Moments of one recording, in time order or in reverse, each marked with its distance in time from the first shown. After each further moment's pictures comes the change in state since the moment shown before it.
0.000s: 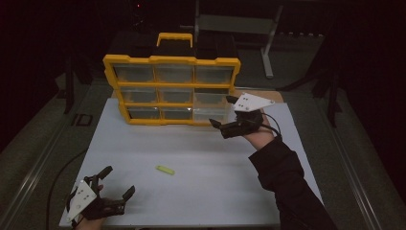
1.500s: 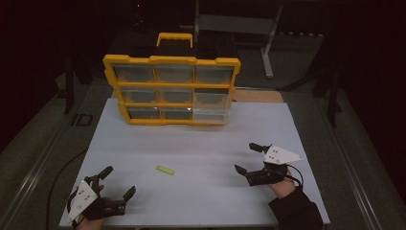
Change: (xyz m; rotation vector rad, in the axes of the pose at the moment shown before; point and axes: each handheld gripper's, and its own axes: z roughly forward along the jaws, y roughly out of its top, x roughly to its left) left arm -0.001 0.000 0.001 0.000 -0.002 0.007; right arm 0.048 -0.132 -0.072 -0.002 0.031 0.167
